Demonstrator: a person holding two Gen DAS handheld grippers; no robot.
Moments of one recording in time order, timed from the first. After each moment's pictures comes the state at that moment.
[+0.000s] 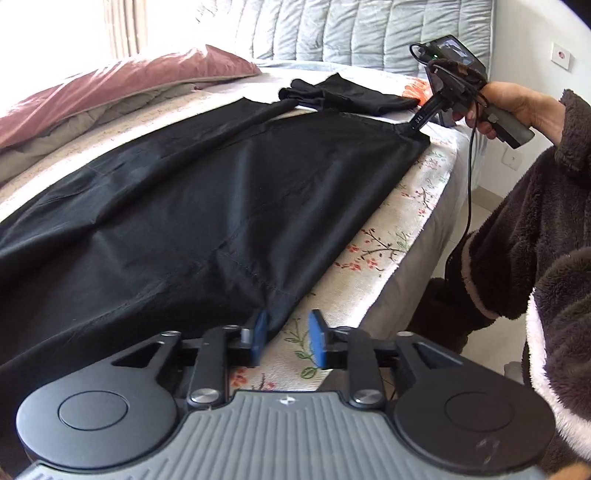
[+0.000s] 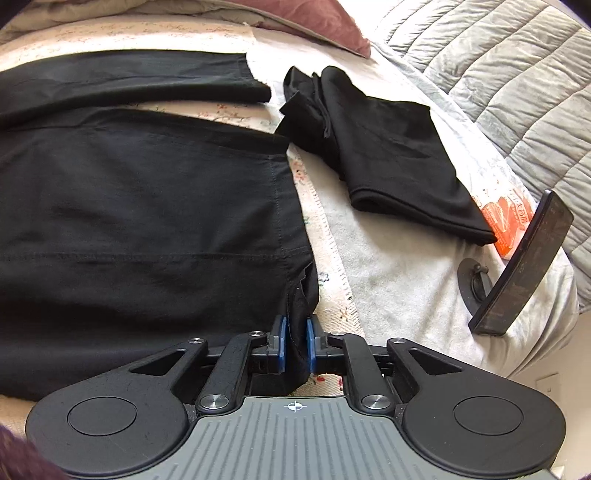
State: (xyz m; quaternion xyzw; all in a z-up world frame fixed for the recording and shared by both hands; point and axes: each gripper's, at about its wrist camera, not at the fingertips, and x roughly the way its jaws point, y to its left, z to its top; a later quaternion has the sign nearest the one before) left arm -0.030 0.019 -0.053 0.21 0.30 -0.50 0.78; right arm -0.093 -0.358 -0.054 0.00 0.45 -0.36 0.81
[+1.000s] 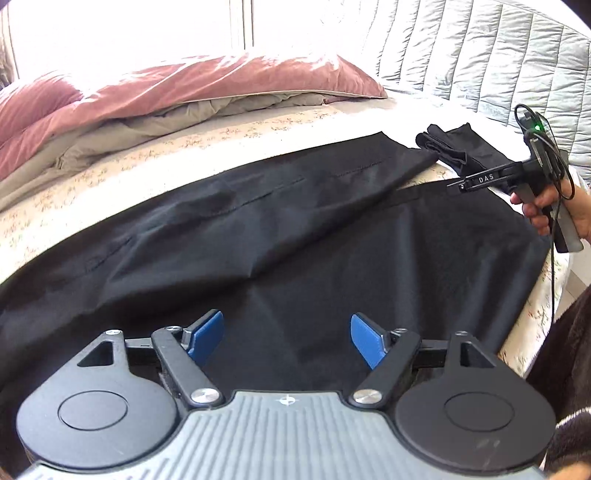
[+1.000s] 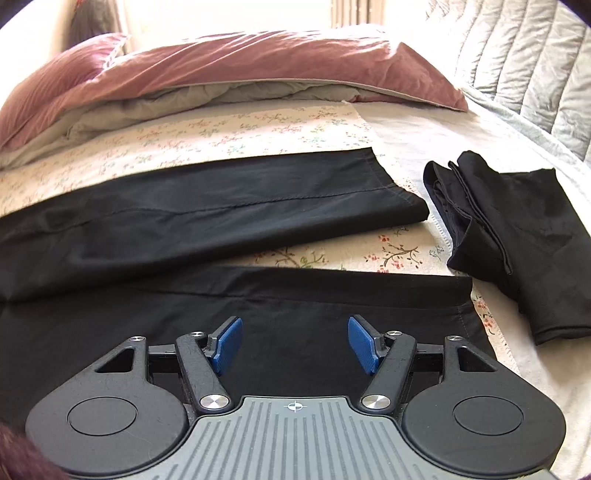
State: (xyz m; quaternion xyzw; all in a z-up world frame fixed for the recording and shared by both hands) left arm 0.087 0.003 0.010 0.16 0.34 -0.37 0.85; right arm 0.015 -0.358 -0.041 0.13 0.34 -0.21 0.91
